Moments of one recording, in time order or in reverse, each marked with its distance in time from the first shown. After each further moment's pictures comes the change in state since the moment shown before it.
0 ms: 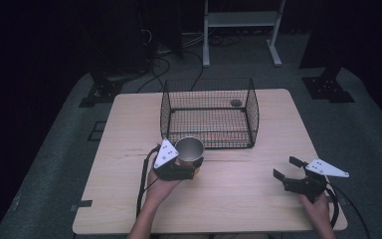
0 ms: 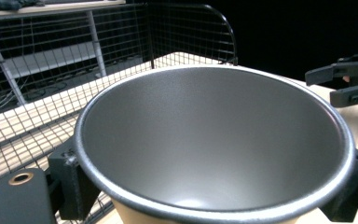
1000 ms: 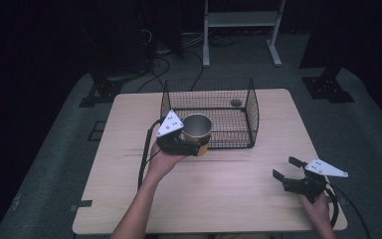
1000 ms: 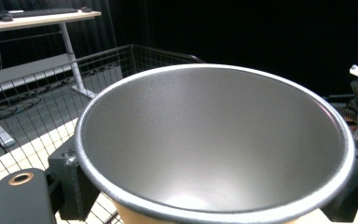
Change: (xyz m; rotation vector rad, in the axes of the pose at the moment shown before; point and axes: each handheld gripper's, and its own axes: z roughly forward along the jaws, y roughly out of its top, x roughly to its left) left arm 0.025 0.070 0.022 -0.010 -0.105 0.019; right arm 0.001 0.000 0.001 0.008 0.002 -0.006
